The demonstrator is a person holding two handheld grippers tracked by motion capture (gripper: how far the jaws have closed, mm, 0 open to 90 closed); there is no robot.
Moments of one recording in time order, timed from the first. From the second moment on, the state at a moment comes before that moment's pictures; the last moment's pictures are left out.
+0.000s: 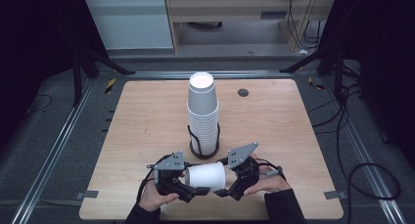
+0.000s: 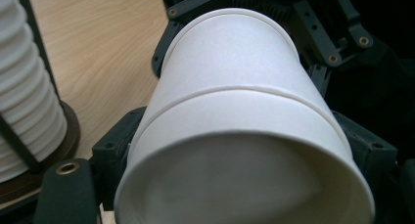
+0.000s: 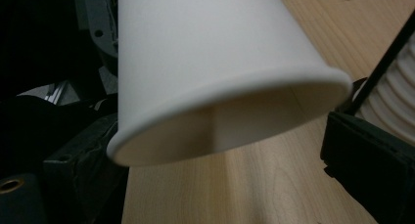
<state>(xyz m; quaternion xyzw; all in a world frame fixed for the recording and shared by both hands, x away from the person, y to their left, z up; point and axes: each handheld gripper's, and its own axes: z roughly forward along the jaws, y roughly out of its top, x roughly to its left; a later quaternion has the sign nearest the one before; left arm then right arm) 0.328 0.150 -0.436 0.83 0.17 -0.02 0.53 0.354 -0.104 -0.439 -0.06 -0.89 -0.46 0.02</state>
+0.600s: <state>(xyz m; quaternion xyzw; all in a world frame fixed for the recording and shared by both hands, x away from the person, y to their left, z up) 0.331 0.186 -0.439 0.78 0.22 0.01 0.59 0.357 -0.134 -0.432 -0.13 -0.84 -0.52 0.02</state>
